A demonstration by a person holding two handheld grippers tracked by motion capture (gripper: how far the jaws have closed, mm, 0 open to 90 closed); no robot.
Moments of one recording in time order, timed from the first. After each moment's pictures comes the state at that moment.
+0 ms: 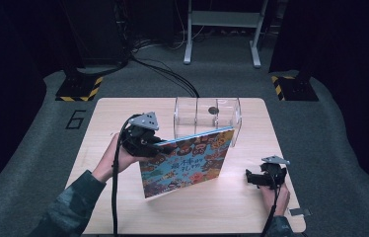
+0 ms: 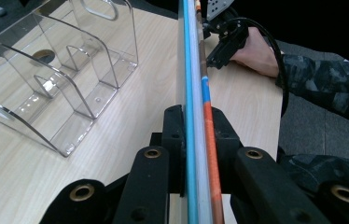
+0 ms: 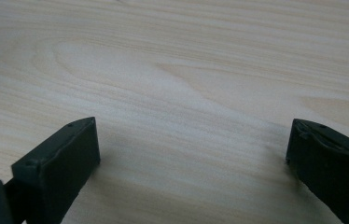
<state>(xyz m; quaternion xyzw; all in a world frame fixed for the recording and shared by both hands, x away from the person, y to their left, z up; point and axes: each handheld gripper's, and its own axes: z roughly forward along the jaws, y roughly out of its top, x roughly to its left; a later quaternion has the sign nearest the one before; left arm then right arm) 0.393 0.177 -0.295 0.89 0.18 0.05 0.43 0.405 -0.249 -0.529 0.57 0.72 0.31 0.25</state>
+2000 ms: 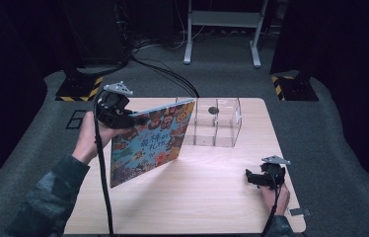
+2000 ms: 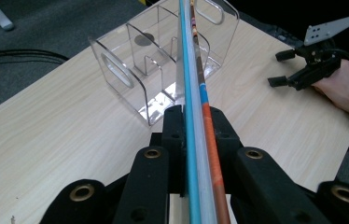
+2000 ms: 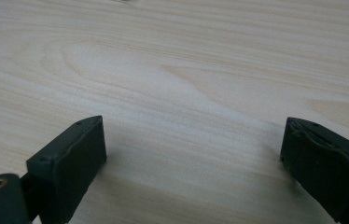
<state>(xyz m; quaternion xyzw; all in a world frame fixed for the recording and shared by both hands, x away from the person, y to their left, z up) 0.426 0.228 -0.246 0.86 0.33 0.12 0.38 0.405 -0.248 -0.529 0.57 0.72 0.32 0.24</state>
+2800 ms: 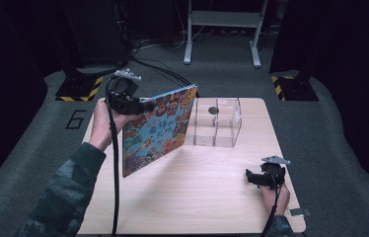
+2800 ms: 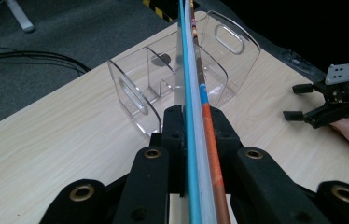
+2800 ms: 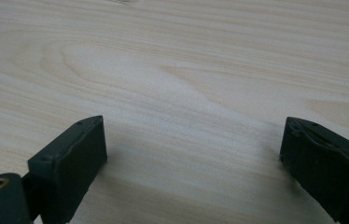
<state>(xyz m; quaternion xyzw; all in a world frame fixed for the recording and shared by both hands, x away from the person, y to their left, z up) 0.455 0.208 -0.239 0.83 0.37 0.14 0.40 0.405 -0.249 -0.529 0.57 0.72 0.32 0.24</state>
